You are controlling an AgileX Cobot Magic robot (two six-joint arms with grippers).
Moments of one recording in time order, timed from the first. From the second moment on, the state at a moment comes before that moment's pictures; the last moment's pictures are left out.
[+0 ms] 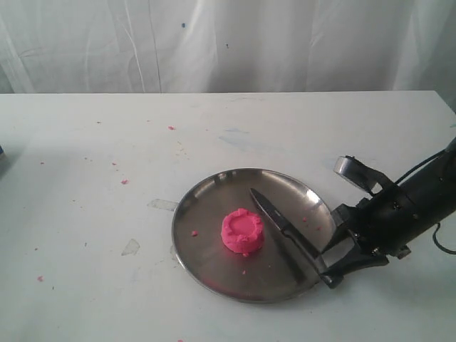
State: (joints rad) left arm 0.05 0.00 0.03 -0.11 0.42 -0.08; right arm -0.02 1.88 -0.91 0.86 1.12 -0.89
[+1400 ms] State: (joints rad) left arm 0.05 0.00 0.03 -0.11 0.42 -0.08; right arm -0.02 1.84 -0.87 0.75 1.02 -0.83
